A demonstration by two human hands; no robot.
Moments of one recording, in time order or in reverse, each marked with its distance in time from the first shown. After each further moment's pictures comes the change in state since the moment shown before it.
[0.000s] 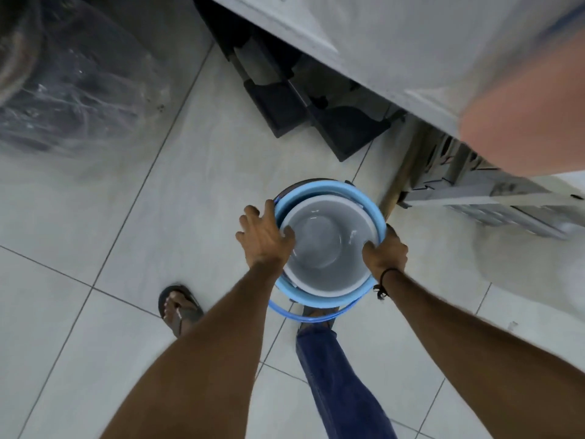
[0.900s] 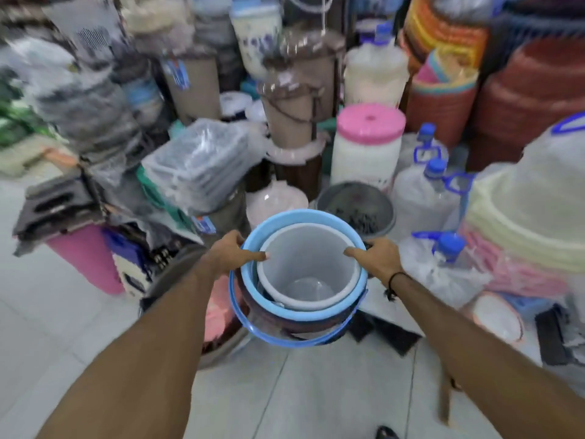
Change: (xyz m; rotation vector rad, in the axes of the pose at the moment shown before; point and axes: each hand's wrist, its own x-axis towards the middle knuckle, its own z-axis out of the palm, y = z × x) left_hand -0.021 -0.023 -0.812 -0.277 0.016 0.168; right_hand -0.426 -0.467 -0.355 0.337 0.134 -0.651
